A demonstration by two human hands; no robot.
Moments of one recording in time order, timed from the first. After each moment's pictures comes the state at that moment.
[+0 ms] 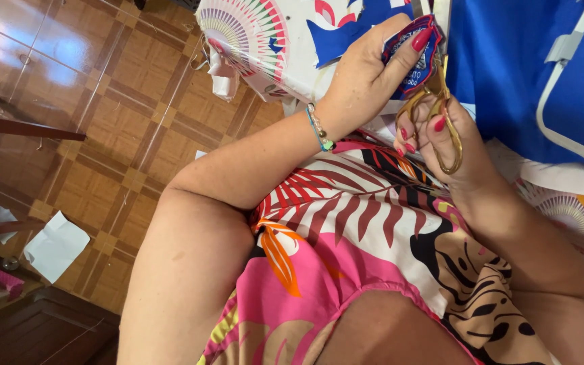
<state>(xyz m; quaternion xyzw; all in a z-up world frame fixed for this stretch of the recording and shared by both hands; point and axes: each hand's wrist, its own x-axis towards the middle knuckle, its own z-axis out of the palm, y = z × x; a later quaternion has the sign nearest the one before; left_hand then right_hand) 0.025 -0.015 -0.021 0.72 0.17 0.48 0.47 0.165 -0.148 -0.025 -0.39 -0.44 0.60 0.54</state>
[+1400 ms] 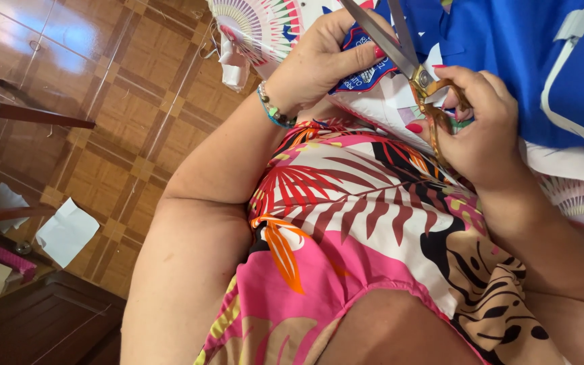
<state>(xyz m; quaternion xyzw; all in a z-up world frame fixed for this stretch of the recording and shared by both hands) -0.026 0.002 -0.035 0.56 0.01 0.36 0.74 0.190 -0.169 -0.007 -0.61 -0.72 0.09 0.33</state>
